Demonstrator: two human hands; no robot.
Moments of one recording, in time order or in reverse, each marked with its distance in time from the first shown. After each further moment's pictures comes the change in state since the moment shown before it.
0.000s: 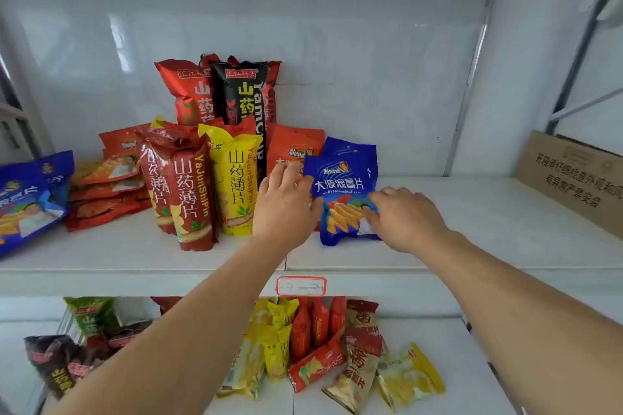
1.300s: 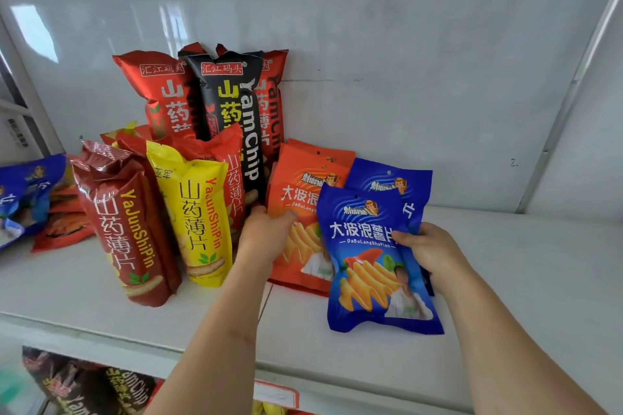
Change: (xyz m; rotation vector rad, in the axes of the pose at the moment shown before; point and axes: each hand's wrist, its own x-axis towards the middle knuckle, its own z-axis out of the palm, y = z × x) left_hand 0.110 -0.035 0.109 -0.793 -0.055 -0.988; right_hand 0.161 0.091 0.157 1.423 -0.198 0.548
